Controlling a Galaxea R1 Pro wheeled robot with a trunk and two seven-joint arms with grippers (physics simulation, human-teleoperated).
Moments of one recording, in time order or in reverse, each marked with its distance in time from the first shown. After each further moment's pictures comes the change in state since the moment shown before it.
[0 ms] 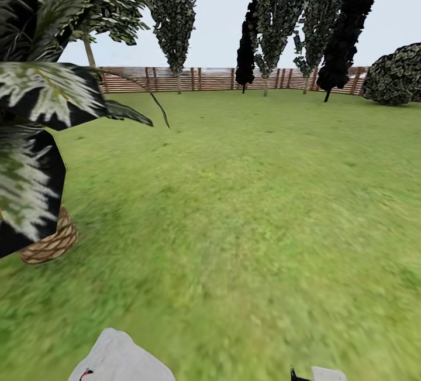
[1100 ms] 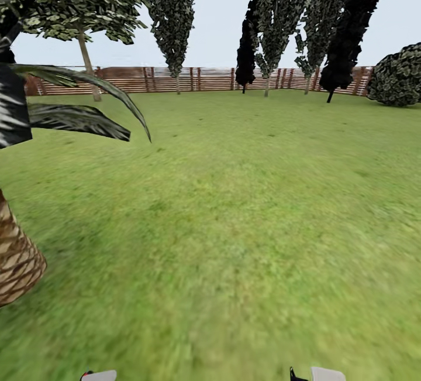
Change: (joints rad) left arm 0.001 0.000 0.000 0.001 0.000 0.000 0.000; right arm 0.000 0.003 0.001 0.000 0.000 0.002 0.000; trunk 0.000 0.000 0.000
